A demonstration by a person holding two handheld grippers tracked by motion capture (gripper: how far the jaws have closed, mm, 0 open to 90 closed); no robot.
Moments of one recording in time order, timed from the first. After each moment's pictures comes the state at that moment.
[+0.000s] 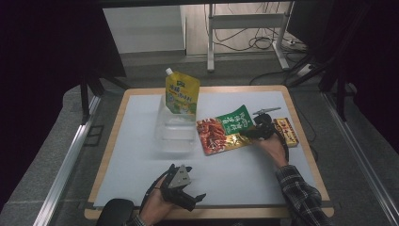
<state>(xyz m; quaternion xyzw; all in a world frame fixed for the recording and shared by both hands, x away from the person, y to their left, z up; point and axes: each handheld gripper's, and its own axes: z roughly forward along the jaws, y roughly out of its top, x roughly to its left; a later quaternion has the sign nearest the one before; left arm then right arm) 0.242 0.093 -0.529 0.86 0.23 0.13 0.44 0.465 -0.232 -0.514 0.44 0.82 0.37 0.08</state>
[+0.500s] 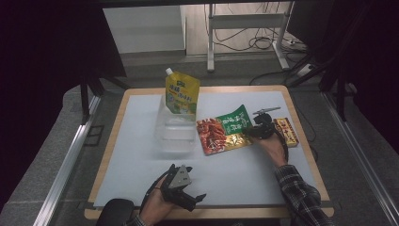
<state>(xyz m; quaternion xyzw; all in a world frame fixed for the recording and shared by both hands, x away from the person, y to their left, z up) 0.242 0.092 -0.529 0.86 0.23 0.13 0.44 0.465 -0.231 -0.514 0.44 0.82 0.36 0.10</state>
